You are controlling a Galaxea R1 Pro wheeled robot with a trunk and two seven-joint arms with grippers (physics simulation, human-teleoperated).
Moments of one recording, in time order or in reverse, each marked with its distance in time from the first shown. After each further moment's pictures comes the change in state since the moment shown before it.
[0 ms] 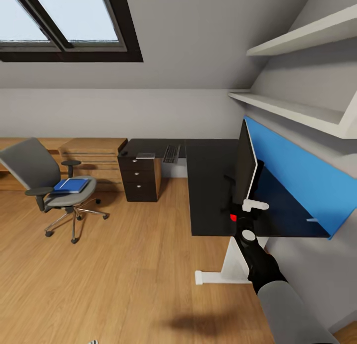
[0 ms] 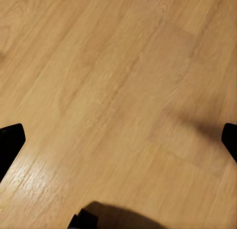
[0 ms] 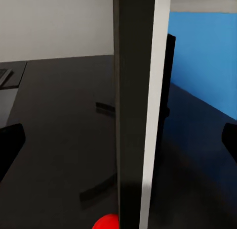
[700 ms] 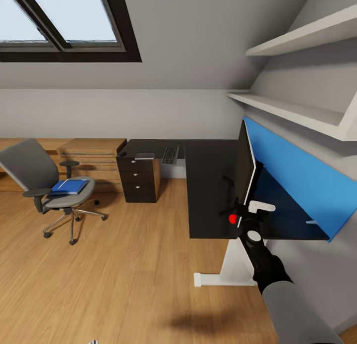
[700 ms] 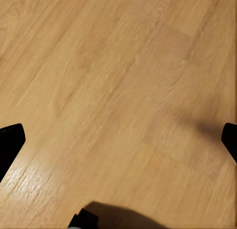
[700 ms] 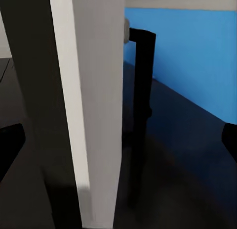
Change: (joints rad) left arm 0.000 0.000 0.000 0.000 0.000 -0.001 0.000; right arm 0.000 -0.027 -0.032 0.013 0.000 0.003 -0.002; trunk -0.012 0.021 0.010
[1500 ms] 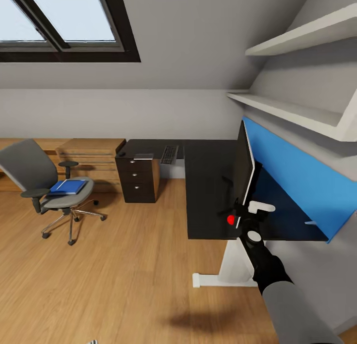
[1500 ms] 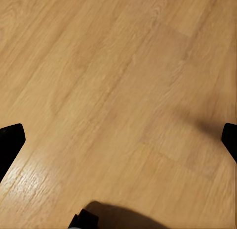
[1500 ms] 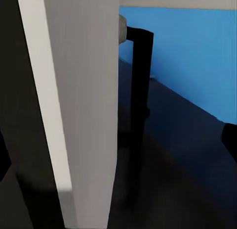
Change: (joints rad) left arm 0.000 0.002 0.000 0.000 0.001 0.000 0.000; right arm 0.001 0.000 -0.001 0.003 0.001 0.000 0.000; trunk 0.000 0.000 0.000
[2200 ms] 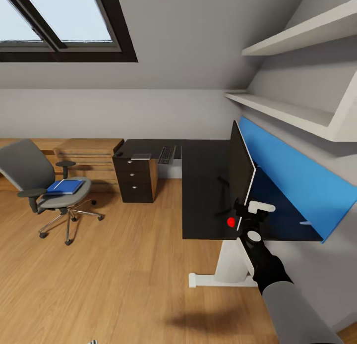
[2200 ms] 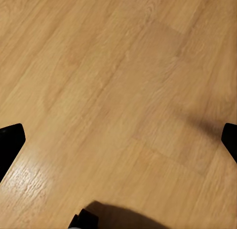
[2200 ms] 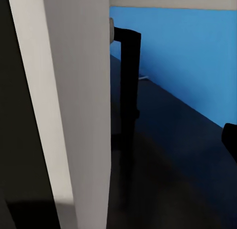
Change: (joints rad) left arm 0.000 0.000 0.000 0.000 0.000 0.000 0.000; right arm 0.000 0.000 0.000 0.000 0.000 -0.001 0.000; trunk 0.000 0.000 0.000
